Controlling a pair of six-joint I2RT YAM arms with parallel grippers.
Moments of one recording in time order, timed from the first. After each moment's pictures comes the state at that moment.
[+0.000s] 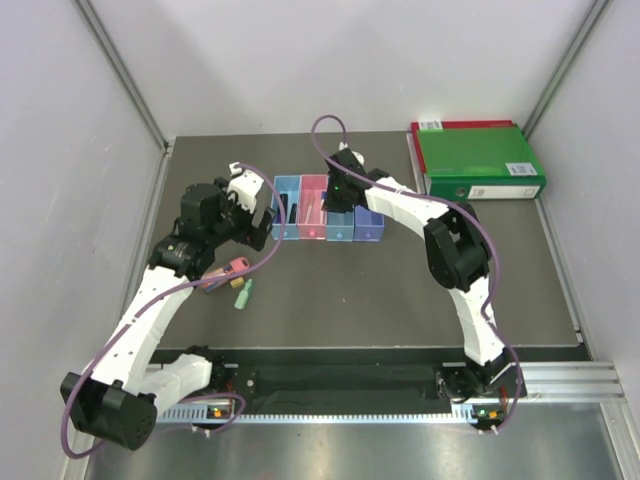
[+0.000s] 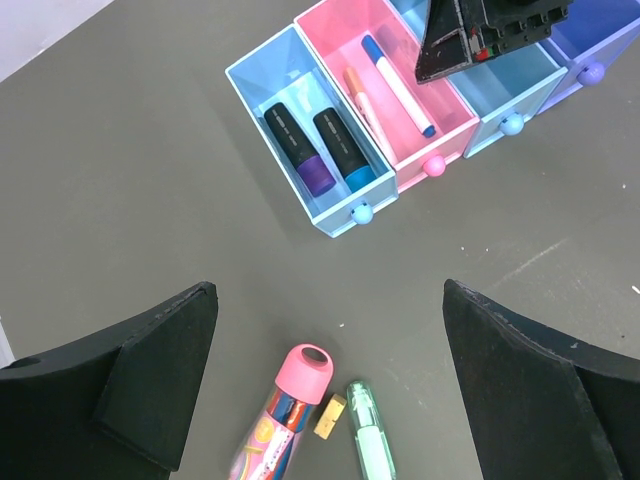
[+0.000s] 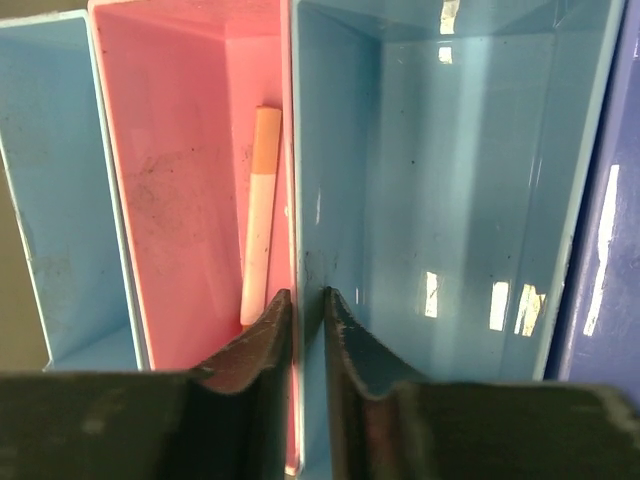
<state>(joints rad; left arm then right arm) -0.29 1.02 0.99 -0.45 0.16 0.26 0.65 2.20 1.81 -0.47 0.06 0.74</state>
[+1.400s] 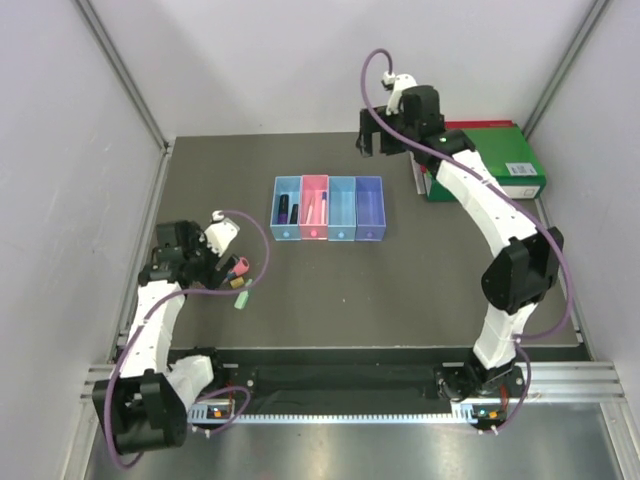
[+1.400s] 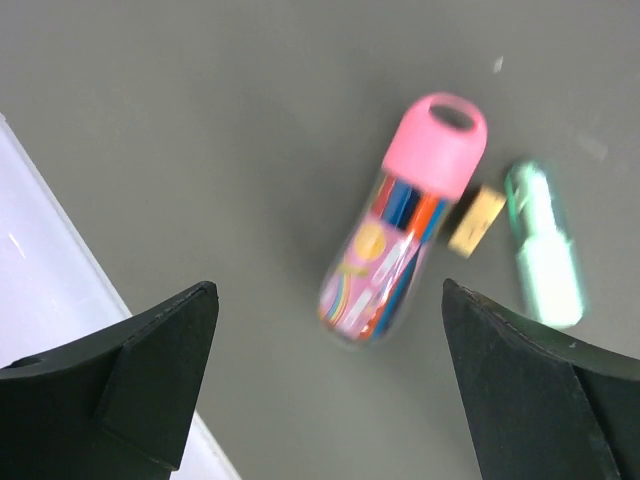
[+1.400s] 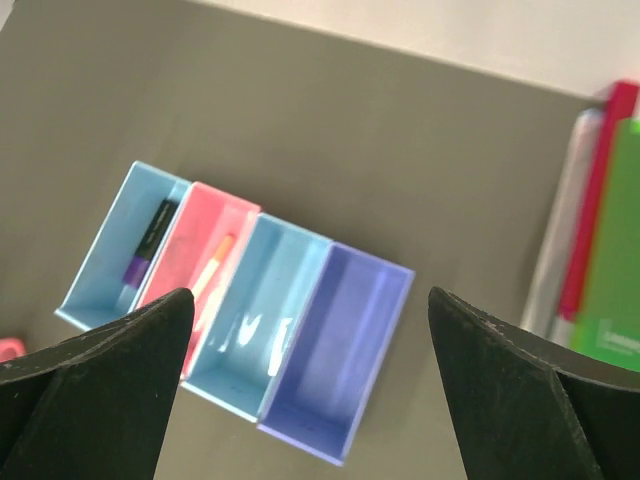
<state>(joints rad) 0.08 0.99 0.69 -0.54 0.18 0.72 0.44 1.84 1.85 -0.49 -0.06 0.15</state>
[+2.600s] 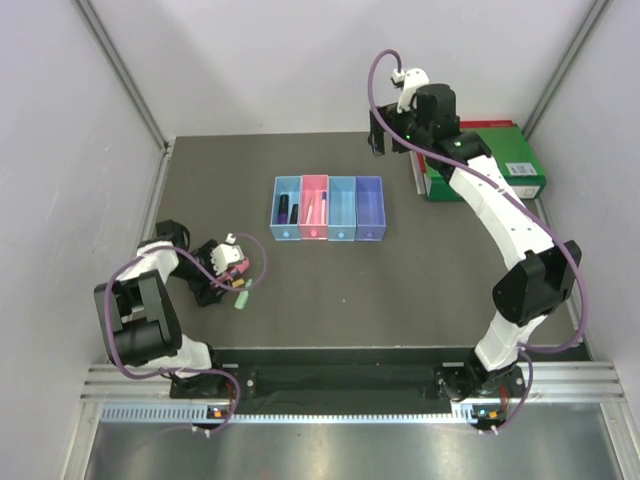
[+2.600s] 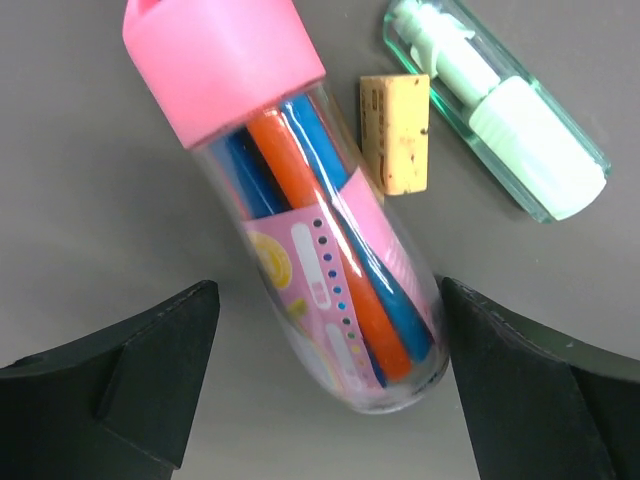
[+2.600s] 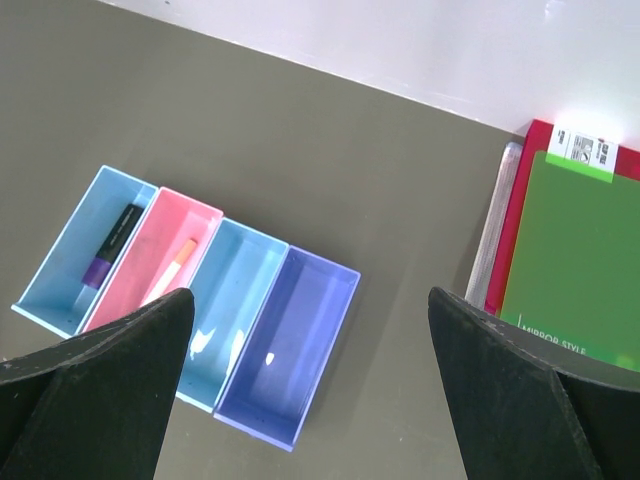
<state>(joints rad) 0.29 1.47 0.78 -0.74 0.45 1.41 0.40 1.72 1.80 -0.47 -0.02 0.03</state>
